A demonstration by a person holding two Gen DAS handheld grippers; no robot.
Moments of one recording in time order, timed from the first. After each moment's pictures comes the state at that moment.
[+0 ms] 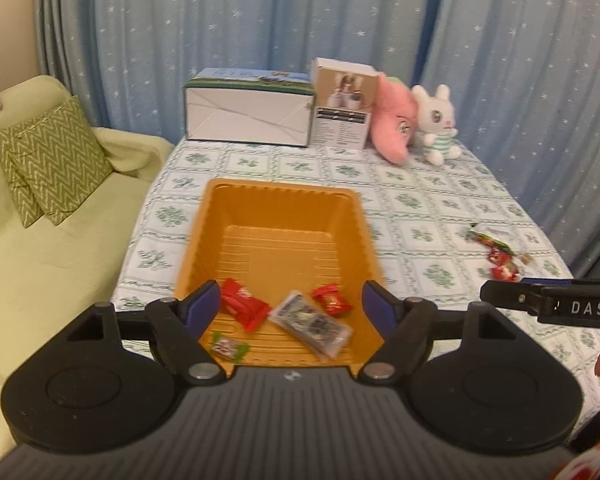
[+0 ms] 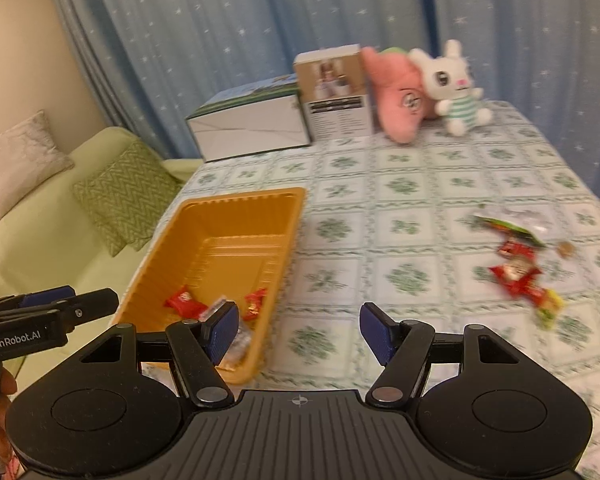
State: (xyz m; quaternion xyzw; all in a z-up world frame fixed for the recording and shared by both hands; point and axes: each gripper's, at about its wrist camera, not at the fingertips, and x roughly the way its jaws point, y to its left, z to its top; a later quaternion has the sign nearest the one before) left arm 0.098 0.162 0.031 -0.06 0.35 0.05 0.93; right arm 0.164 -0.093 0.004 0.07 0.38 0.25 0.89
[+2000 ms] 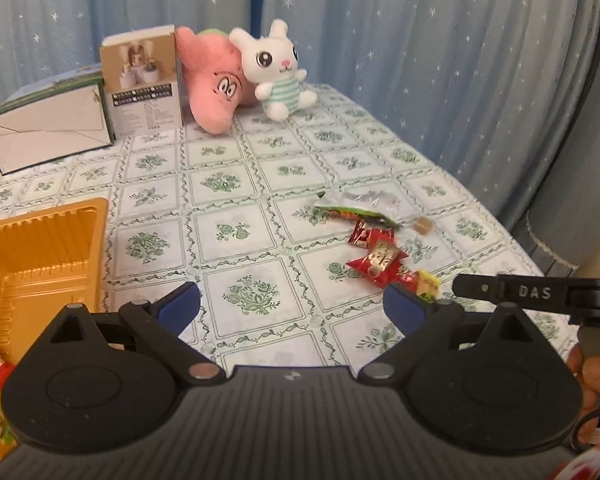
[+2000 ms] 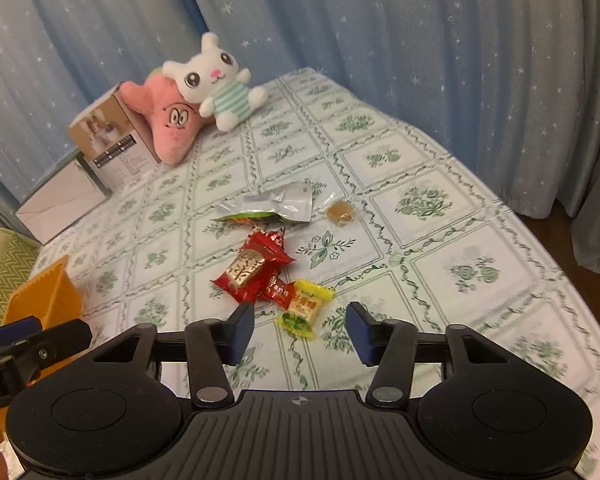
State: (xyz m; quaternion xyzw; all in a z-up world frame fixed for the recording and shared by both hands) left arm 0.240 -0.041 -0.046 0.01 0.39 -0.09 0.92; right arm 0.250 -0.291 -0.089 0.19 0.40 0.08 0.89
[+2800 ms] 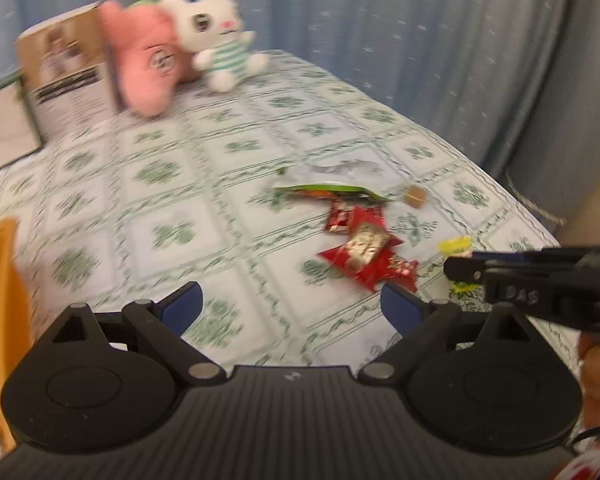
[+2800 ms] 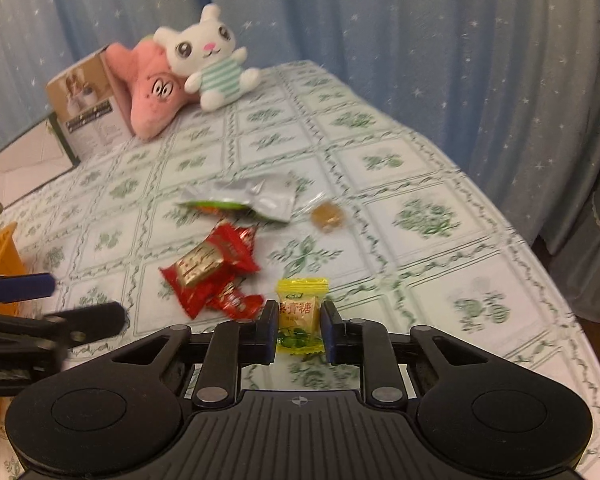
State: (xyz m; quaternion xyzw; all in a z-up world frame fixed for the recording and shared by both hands) left arm 0.296 -0.073 -0.097 0.06 0.40 -0.16 0.90; right arm 0.277 -0.280 -0.119 0.11 0.40 0.06 0.91
